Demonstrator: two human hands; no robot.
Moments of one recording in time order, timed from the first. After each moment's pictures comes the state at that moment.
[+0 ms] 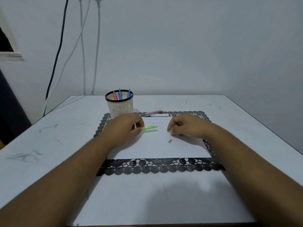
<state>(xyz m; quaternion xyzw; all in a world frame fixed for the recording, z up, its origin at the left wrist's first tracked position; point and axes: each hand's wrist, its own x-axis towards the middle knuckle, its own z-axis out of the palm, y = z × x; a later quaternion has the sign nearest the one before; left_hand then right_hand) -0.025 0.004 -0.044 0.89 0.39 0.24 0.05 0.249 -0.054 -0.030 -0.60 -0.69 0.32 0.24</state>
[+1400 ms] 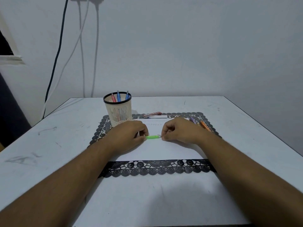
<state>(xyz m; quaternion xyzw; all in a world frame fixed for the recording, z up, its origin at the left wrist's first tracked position) -0.018 0.005 -0.057 0.92 0.33 0.20 0.06 0.229 -0.057 -0.036 -0.59 -0.69 0.32 0.27</state>
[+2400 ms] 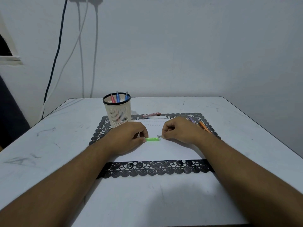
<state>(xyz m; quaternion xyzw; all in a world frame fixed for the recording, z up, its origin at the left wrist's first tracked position) -0.019 0.002 -0.054 0.92 0.32 0.19 0.09 0.233 -0.048 -0.043 -0.60 -0.70 0.26 0.27</state>
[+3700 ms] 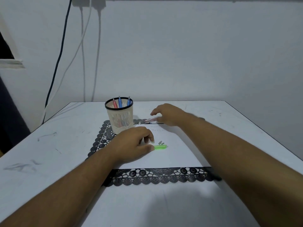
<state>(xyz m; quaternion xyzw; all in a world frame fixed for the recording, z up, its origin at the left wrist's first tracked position) -0.014 0.001 -0.059 0.91 0.33 0.22 0.13 0.220 0.062 -0.022 -0.62 -0.77 0.05 0.13</state>
